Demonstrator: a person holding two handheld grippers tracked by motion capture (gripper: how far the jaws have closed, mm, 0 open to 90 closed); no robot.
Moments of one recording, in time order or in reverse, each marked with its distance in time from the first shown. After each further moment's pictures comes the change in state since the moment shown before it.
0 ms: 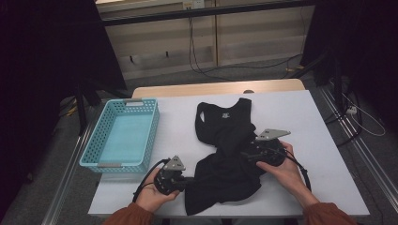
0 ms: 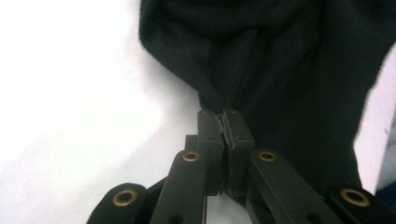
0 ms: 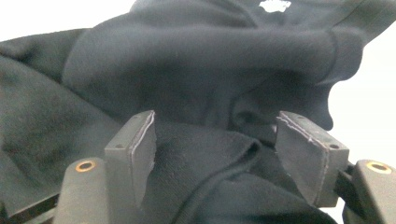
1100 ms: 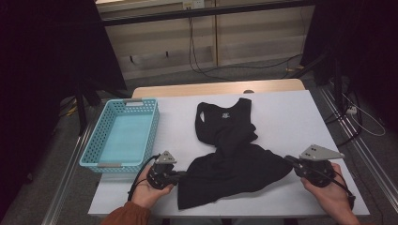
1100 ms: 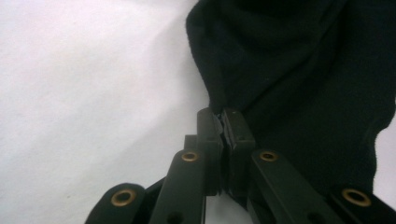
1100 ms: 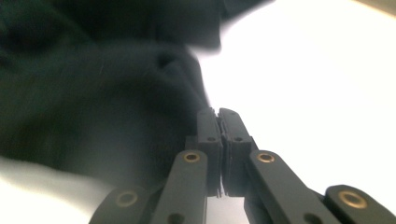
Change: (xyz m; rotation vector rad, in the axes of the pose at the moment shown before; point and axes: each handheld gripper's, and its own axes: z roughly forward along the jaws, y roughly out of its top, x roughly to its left) left arm 0.020 -0.003 -0.007 -0.023 0.078 -0.102; right arm -0.015 -0.055 -0.105 -0.018 -0.190 -0.026
